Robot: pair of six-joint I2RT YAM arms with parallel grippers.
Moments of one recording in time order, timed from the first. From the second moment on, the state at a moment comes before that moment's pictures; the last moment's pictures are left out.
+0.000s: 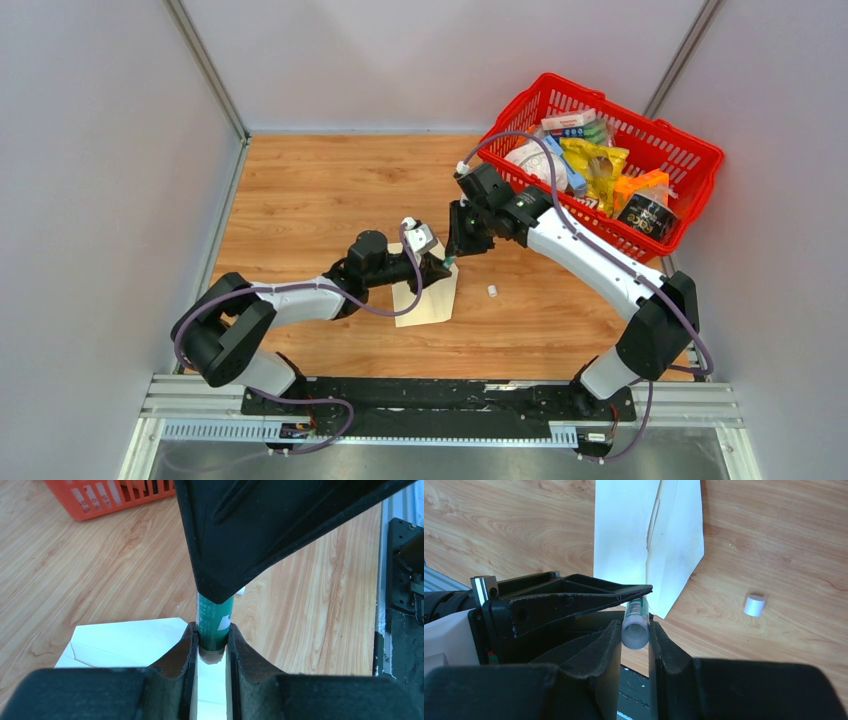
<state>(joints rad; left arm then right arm) -0.73 1.46 0.56 0.66 0.49 -0.01 0.71 1.55 1.43 -0.84 -0.10 0.58</state>
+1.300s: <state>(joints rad) -0.76 1.43 0.57 0.63 0.46 0.07 0.74 1.60 1.42 -0.86 -0.11 0.53</state>
